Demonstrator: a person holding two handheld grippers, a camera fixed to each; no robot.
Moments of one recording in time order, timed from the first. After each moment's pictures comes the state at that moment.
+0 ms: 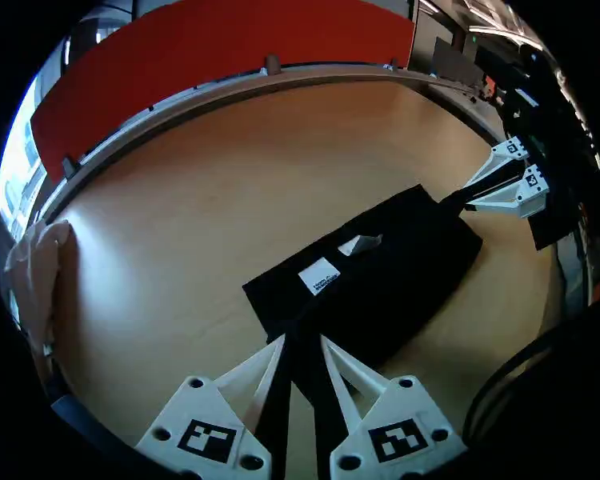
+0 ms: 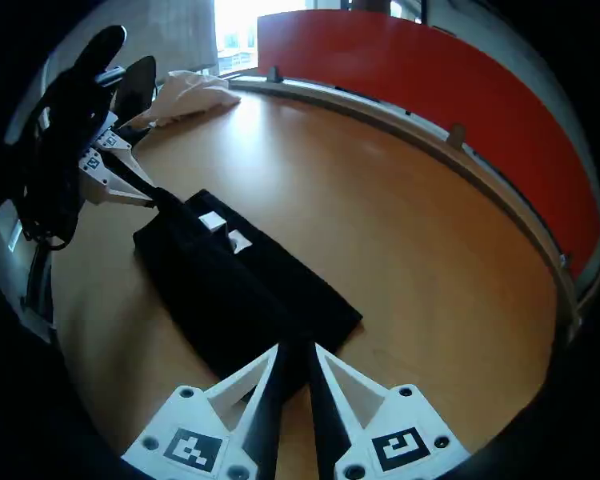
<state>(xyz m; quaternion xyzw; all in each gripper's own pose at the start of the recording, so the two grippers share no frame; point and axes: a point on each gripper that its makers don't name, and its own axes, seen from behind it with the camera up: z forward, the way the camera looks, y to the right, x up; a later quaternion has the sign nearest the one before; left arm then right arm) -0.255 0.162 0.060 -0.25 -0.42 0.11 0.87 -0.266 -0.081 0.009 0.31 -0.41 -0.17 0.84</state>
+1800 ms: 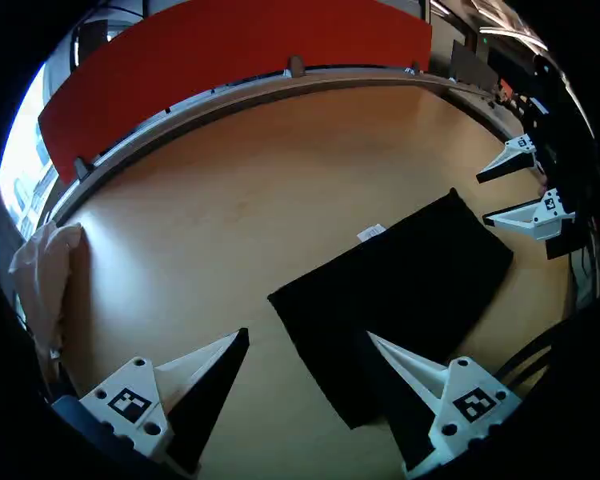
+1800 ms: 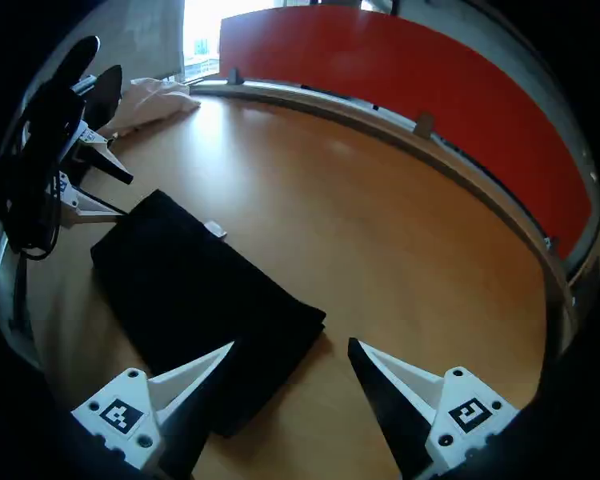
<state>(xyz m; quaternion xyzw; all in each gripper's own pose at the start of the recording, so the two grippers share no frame) -0.261 0.143 0.095 -0.21 -0.40 0.11 0.88 -0.281 -0.065 0.042 0.25 -0.40 -0.16 0.87</state>
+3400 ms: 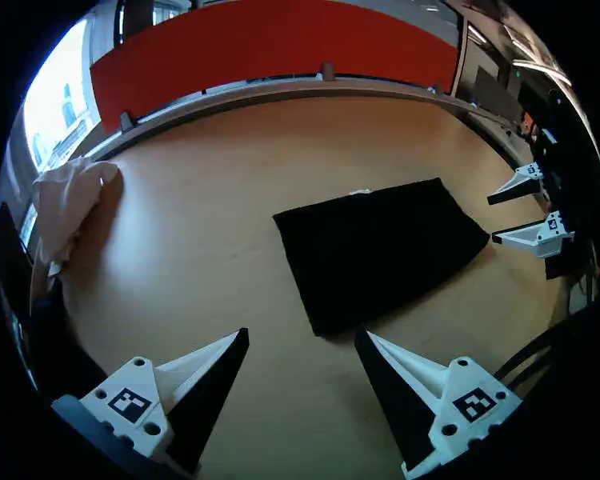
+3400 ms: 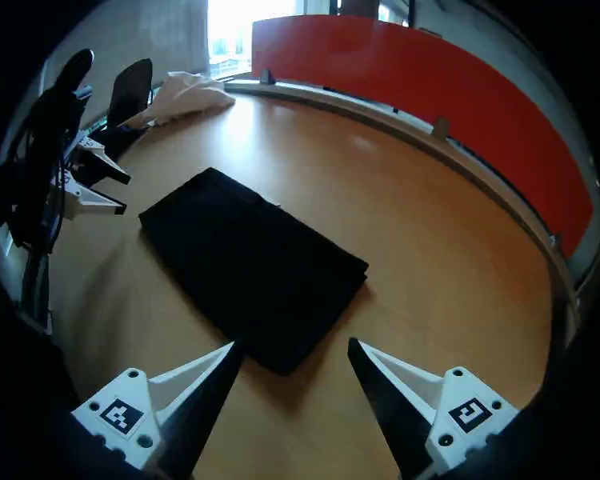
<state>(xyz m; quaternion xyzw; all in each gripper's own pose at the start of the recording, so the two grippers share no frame) -0.259 0.118 -0.011 -0.15 -0.41 0.05 0.90 -0.278 -0.067 -0.035 0.30 -0.40 -0.17 0.85</state>
